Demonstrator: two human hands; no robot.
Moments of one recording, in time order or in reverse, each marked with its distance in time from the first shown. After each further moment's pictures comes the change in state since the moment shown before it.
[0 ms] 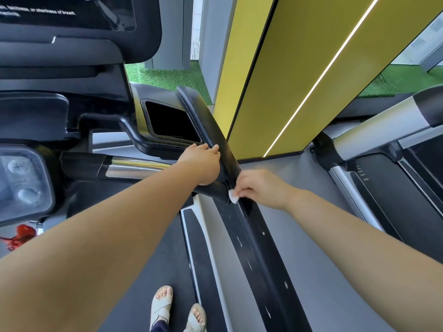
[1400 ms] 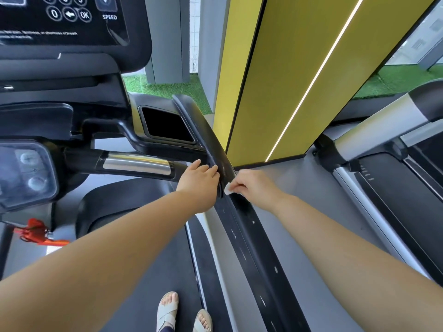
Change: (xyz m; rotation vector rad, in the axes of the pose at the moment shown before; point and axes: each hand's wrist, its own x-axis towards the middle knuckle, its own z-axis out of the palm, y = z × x) left_hand -0.039 0.044 0.035 0.085 0.167 0.001; right_hand -0.023 -0.006 0.019 0.086 0.187 0.206
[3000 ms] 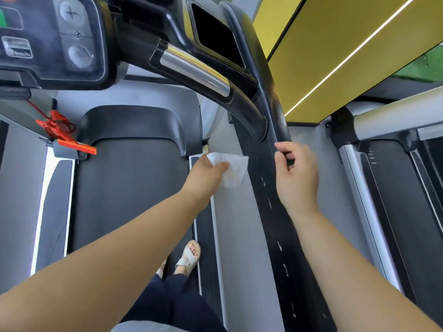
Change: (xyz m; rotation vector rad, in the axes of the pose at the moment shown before) left_hand -0.085 0.022 0.111 -2.126 0.083 -0.572; right_hand -0.061 -0.061 0.075 0.151 0.564 0.278
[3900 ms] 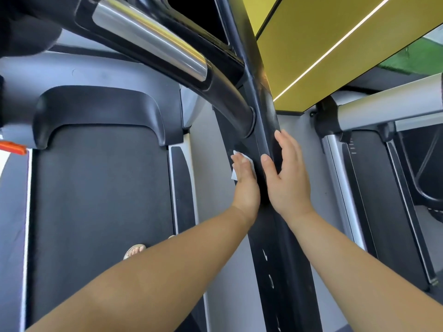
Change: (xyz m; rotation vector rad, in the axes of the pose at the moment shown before) left_hand 0.042 -0.054 0.125 -0.230 -0.098 -0.069; right_hand 0.018 0.045 0.007 -0.180 -0.188 0.004
